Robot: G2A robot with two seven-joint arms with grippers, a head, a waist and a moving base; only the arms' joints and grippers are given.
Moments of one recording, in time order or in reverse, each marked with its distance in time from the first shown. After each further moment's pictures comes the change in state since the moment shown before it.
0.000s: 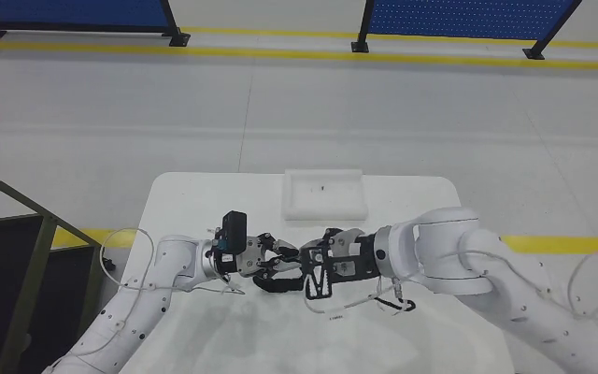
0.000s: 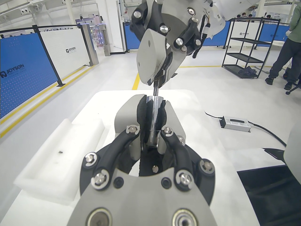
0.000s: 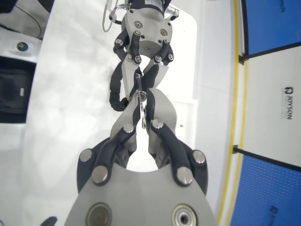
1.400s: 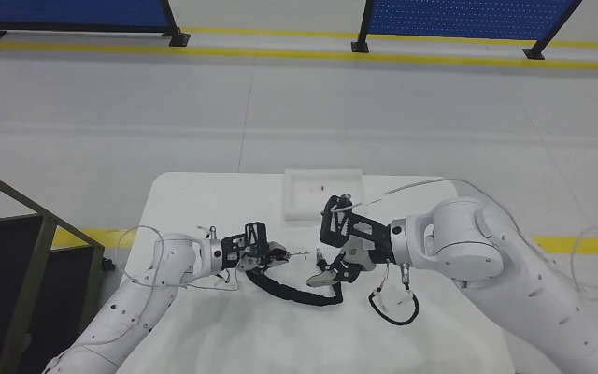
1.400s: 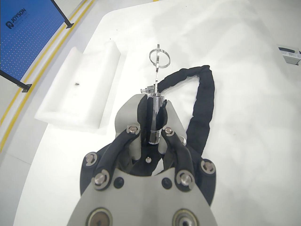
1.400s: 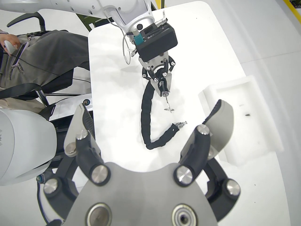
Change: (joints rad) left arm -0.052 -0.033 0.027 0.162 0.287 0.126 -0.214; right arm -0.104 -0.003 0.117 0.104 0.389 0.207 0.042
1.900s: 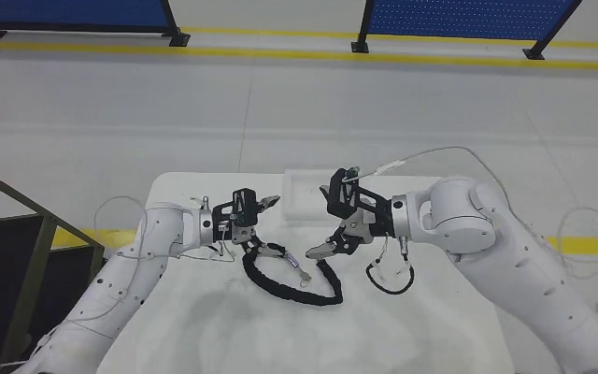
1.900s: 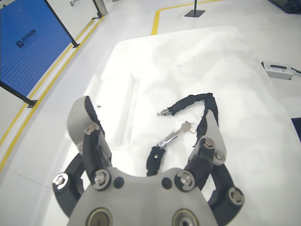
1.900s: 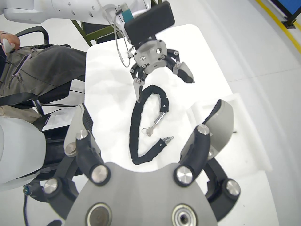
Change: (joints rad) left arm -0.152 -0.004 -0.065 0.002 -0.058 -0.126 0.047; right arm 0.118 -0.042 -0.035 0.189 -0.021 -0.149 -0.127
